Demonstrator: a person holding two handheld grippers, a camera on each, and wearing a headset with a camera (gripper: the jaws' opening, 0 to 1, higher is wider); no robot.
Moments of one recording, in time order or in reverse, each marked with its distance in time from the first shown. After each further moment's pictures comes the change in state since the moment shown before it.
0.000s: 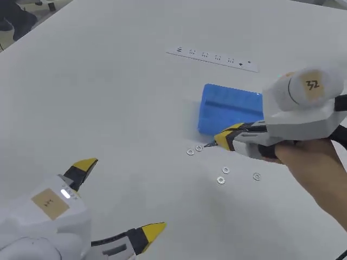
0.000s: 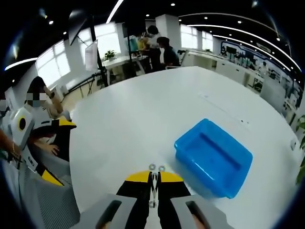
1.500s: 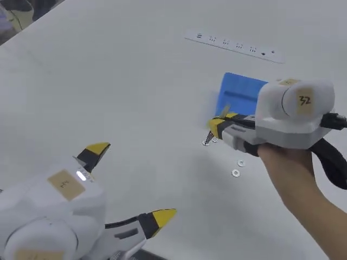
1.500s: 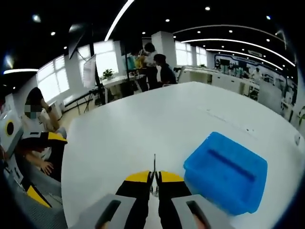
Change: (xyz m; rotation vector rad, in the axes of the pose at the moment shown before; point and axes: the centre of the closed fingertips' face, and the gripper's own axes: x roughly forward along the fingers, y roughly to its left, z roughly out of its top) left arm -0.001 0.005 0.001 -0.006 -0.001 0.024; right arm 0.041 0.000 0.034 0.041 -0.261 -0.040
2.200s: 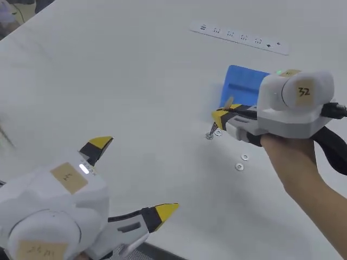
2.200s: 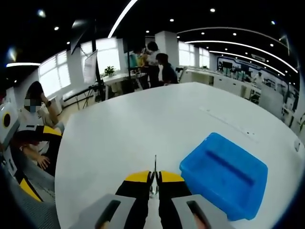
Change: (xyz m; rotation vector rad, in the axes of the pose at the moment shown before) left arm 0.003 0.003 -0.001 0.002 0.015 -0.003; right arm 0.009 -0.008 -0.005 -0.037 0.012 0.001
